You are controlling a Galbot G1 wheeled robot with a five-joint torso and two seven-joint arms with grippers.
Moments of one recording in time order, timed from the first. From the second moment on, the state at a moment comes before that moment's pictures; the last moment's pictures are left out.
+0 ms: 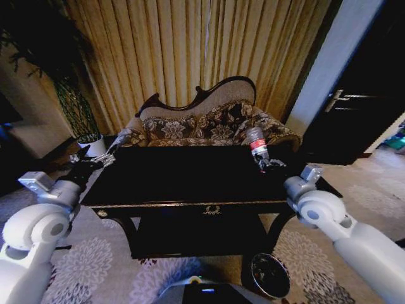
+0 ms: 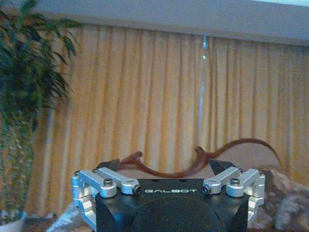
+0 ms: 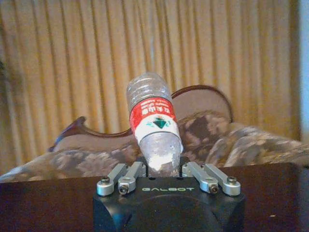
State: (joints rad) left arm 1.37 -0.90 -0.92 -2.27 -0.86 0.32 -0.18; right arm -1.26 0.65 0.54 2.12 1.02 -0.17 0.40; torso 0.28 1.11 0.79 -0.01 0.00
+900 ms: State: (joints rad) left arm 1.40 -0.94 -0.93 -2.19 -0.78 0.24 -0.11; right arm -1.31 0.77 0.63 2.08 0.85 -0.18 0.40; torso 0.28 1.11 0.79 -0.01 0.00
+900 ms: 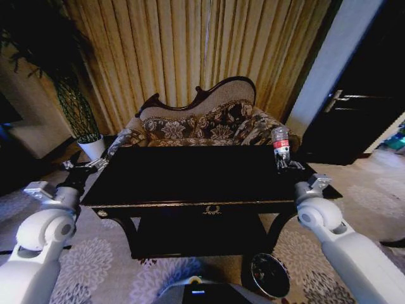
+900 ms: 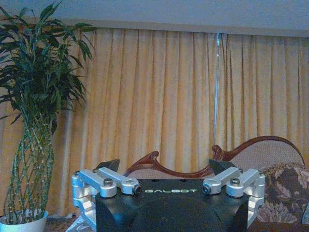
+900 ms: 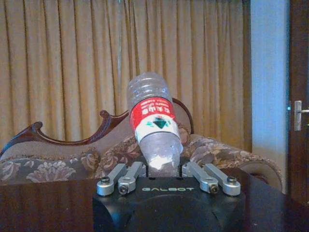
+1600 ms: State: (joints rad) left arm 1.41 -0.94 -0.93 -2.19 -0.76 0.24 -0.10; right arm -1.33 0.77 0.64 2.10 0.87 -0.19 0.40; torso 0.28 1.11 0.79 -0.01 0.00
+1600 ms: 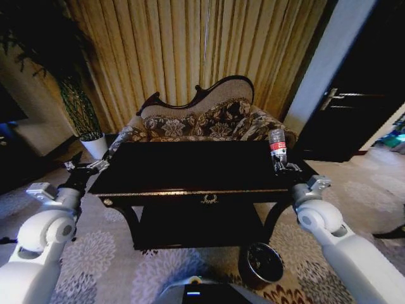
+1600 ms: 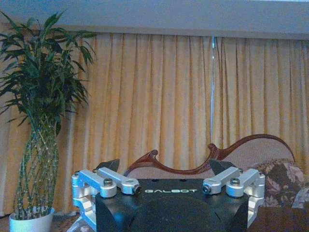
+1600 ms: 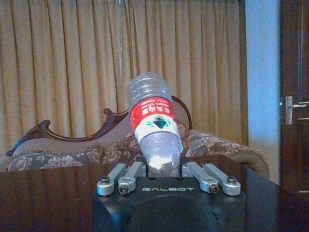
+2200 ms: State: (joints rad) left arm 1.41 -0.95 -0.93 -2.19 -0.76 0.23 -0.10; right arm -1.35 0.81 0.62 2.08 0.84 -0.19 0.40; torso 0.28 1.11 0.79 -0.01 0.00
